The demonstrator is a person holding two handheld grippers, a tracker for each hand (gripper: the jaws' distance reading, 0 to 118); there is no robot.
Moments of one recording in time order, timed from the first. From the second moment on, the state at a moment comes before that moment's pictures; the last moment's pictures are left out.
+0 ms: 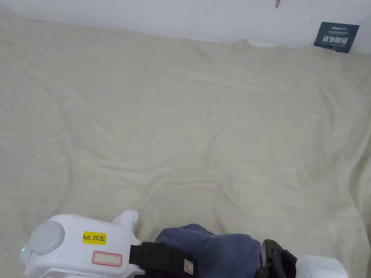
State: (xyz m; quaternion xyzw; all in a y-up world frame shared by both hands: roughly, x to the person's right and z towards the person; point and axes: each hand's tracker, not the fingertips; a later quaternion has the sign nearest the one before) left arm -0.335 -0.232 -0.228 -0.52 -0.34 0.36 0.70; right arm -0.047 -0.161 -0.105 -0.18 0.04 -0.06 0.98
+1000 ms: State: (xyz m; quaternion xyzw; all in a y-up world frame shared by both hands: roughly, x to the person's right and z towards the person) left arm -0.775 -0.132 -0.283 -0.56 0.09 0.04 0.82; right arm -0.166 -0.094 -0.113 -0.06 -0.03 0.01 1.00
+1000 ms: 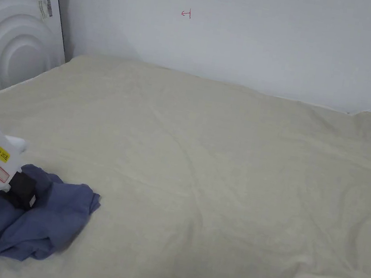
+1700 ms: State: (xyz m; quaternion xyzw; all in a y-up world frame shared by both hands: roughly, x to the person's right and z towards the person) left arm -0.778 -0.083 -0.221 -0.37 0.08 0.14 0.92; right arm -0.159 -0.104 -0.130 -0.11 -0.01 0.02 0.99
